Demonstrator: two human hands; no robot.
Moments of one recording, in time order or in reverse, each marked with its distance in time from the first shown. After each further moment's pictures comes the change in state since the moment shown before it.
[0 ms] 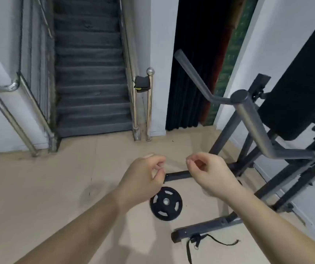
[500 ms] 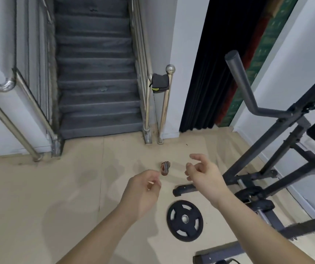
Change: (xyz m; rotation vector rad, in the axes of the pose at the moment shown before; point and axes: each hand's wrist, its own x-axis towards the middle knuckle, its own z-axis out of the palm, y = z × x) left_hand 0.137 -0.223 -0.090 -0.335 0.041 -0.492; right_hand 0.246 -0.083 0.162 0.492 -0.040 0.372
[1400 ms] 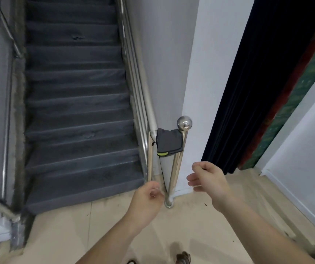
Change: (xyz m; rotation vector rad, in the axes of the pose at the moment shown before) left_hand 0.676 0.024 -0.057 -0.040 -0.106 -0.093; right_hand 0.642 -0.180 0.078 0.239 0.081 0.156
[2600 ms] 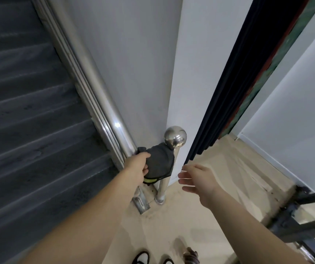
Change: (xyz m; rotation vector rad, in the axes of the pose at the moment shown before) left_hand 0.441 0.048 0.000 -0.314 -0.028 -0.588; right_hand 0.281 -0.035 0.065 0.248 0.212 0.401
